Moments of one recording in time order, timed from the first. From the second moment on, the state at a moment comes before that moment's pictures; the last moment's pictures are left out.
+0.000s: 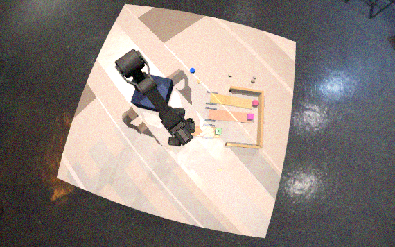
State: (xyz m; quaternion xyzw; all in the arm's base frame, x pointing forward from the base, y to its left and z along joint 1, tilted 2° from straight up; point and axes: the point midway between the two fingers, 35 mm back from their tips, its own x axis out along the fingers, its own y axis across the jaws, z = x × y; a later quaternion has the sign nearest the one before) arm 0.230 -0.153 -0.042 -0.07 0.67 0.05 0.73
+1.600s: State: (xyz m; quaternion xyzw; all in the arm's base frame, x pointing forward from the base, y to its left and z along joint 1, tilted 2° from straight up) arm 0.352 -0.120 0.021 -0.07 0.68 0.07 0.73
